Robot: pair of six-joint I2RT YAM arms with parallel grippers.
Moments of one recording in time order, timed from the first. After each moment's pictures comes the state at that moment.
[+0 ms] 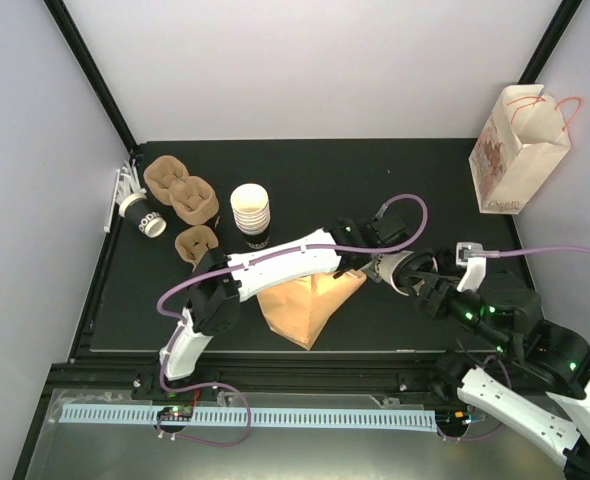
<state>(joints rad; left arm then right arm) -1.13 2.10 1.96 -0.90 -0.32 -0.36 0.80 0.44 1.02 -1.01 0.13 0.76</state>
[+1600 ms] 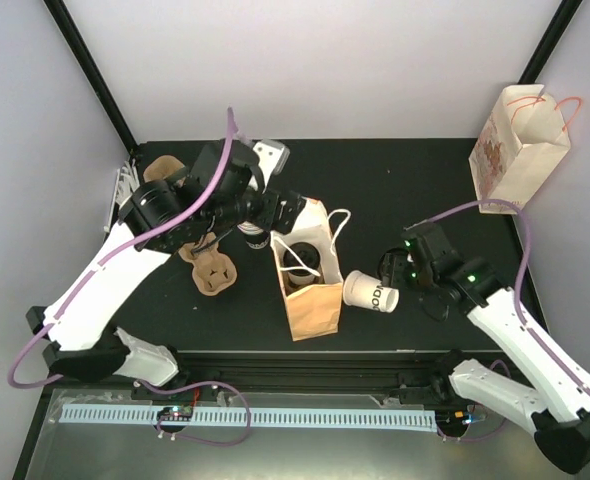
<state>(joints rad) -0.88 1.44 1.99 -1.14 -0.18 -0.31 0.58 0.89 0.95 -1.00 0.11 0.63</state>
